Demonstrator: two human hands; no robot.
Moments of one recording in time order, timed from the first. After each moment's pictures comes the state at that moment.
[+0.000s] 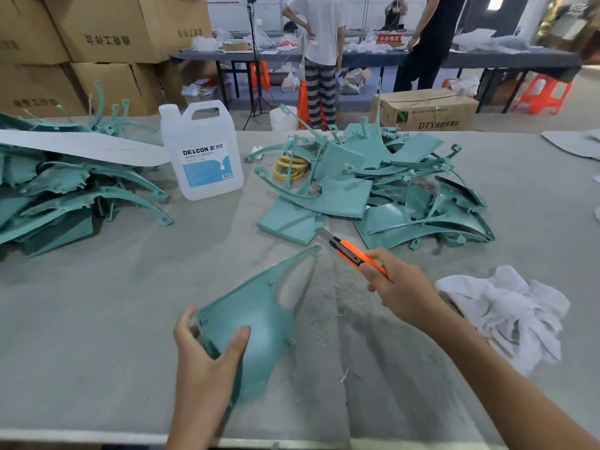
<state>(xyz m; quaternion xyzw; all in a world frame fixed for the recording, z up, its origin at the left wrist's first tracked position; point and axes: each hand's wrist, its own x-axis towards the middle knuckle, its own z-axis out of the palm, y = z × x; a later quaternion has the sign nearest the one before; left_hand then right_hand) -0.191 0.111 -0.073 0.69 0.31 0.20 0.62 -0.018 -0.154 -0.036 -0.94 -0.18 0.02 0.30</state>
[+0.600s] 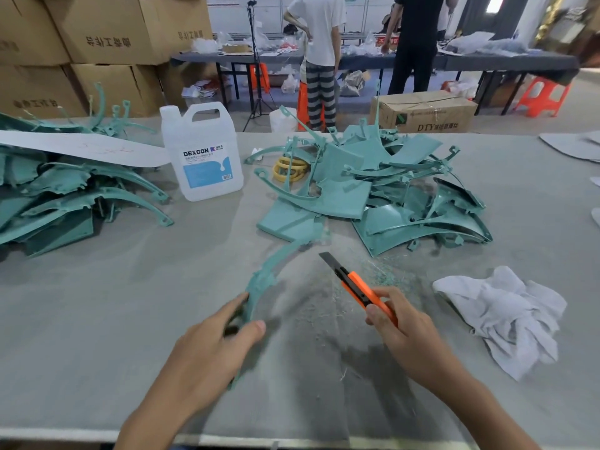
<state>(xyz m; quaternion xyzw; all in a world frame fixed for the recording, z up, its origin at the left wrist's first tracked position) -0.191 0.127 -0.003 0.90 0.16 -0.03 0.39 -0.090 -0.165 -0.058 -0.90 -0.19 0.01 0.40</state>
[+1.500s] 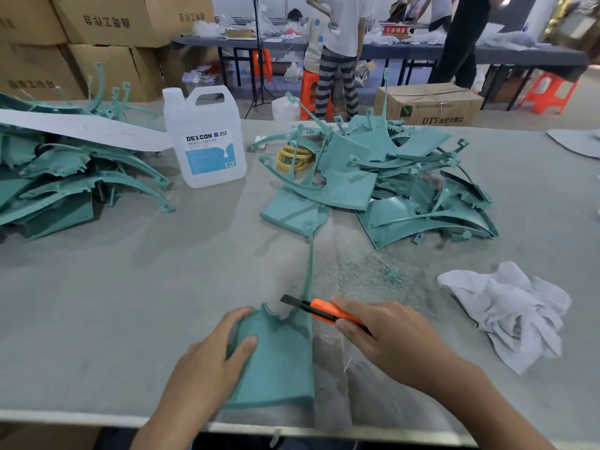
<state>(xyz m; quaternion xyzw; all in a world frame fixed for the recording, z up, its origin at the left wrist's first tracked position) -0.208 0.128 -0.046 0.92 0.18 -0.03 0.34 -0.100 -0.138 -0.030 -0.93 -0.33 0.04 0.15</state>
